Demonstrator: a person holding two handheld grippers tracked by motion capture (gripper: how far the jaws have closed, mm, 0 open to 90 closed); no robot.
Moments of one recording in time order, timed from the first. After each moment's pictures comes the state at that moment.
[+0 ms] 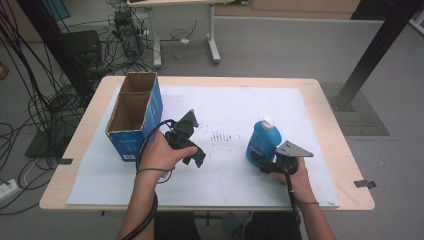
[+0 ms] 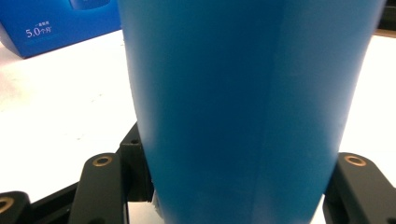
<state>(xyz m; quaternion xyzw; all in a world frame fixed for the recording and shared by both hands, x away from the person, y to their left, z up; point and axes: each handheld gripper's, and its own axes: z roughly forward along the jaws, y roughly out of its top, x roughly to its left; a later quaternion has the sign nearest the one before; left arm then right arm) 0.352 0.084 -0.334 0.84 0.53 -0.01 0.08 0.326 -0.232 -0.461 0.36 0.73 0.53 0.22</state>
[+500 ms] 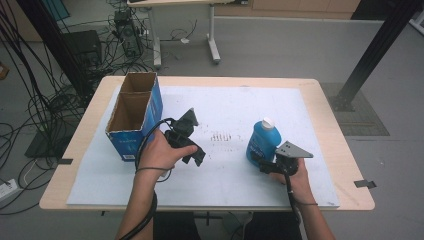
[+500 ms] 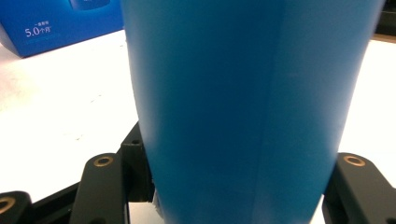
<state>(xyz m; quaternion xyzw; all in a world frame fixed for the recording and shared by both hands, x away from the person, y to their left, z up) 0.352 0.084 -0.329 0.84 0.53 -0.01 0.08 0.324 -0.231 -0.461 0.35 0.73 0.53 0.23</state>
